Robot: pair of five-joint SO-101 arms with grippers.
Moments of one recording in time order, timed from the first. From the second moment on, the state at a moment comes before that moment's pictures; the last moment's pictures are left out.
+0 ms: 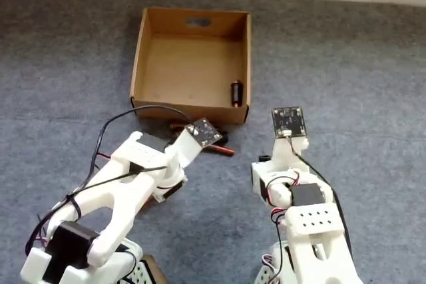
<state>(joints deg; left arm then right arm) 17.2 -14.8 52.3 62.0 -24.1 -13.1 -56.7 74.3 46.2 -0.4</state>
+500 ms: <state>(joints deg) 18.7 -54.6 48.8 71.1 -13.5 -13.1 -90.8 74.3 50.9 -0.4</state>
